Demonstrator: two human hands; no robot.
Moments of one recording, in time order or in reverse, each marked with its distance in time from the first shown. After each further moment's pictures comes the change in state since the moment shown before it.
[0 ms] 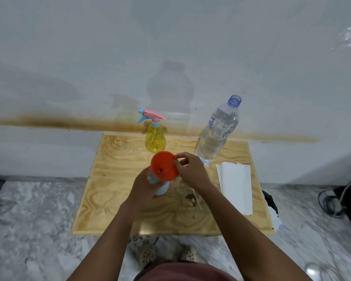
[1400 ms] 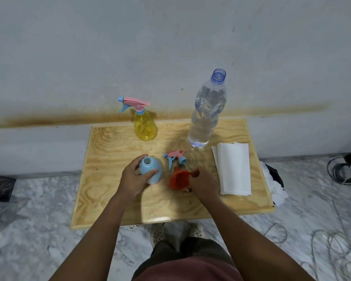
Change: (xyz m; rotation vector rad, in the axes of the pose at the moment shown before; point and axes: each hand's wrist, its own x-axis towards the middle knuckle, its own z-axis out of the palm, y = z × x) left_hand 0.008 -0.017 0.011 -0.140 0.029 -0.041; right_hand -0.027 0.130 0.003 -0.269 0.070 0.385
